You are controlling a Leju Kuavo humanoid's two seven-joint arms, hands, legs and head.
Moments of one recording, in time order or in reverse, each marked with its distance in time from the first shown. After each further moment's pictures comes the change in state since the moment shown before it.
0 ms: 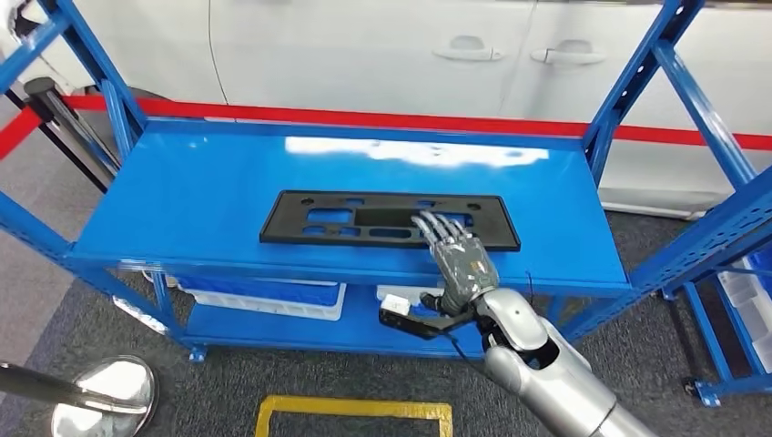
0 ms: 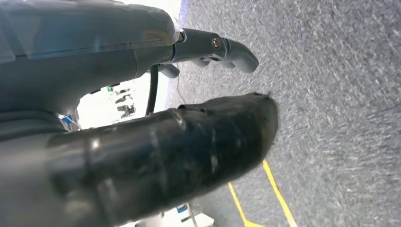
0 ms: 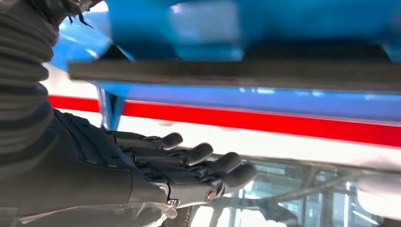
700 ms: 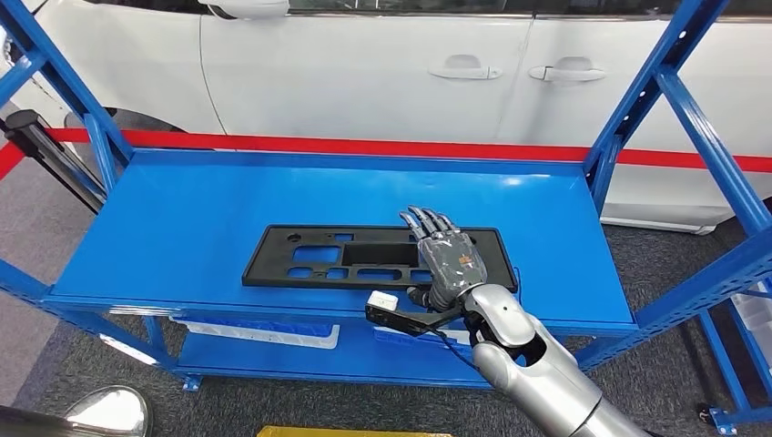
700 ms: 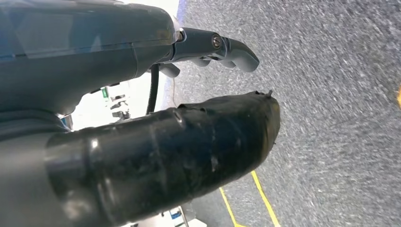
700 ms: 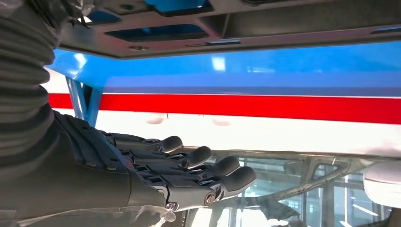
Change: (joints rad) left arm -0.010 -0.002 0.000 0.003 -0.013 0.001 -0.009; right arm -0.017 0.054 0.006 0.019 0.004 -0.005 0.000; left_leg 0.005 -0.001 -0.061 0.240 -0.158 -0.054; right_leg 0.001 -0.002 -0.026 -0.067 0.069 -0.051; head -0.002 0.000
